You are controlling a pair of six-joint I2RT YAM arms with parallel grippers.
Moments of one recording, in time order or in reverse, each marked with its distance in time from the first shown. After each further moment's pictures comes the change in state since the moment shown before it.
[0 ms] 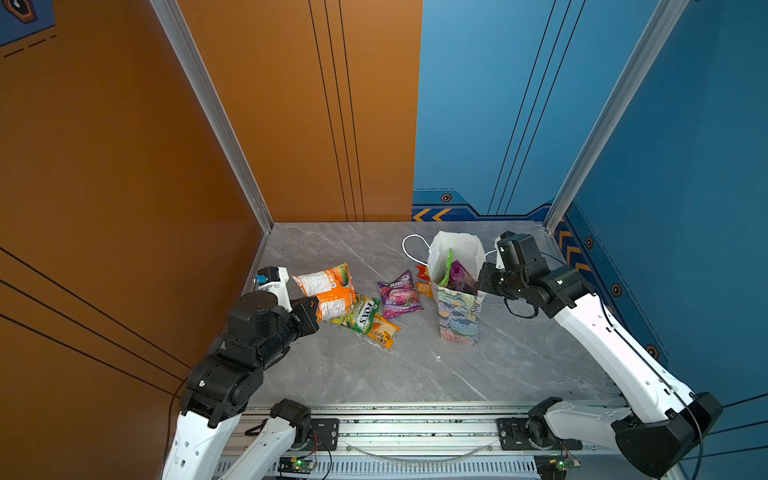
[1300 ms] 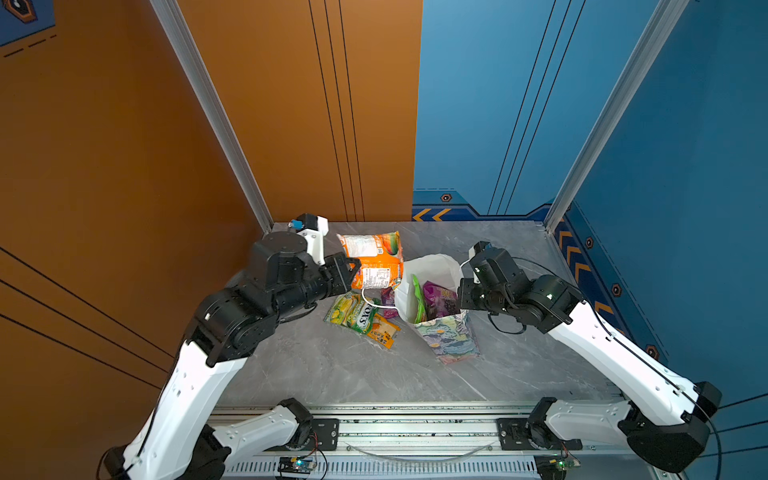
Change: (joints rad) left arm -0.349 0.441 0.550 -0.087 -0.006 -0.131; right arm 0.294 0.005 0.067 -0.082 0.107 0.080
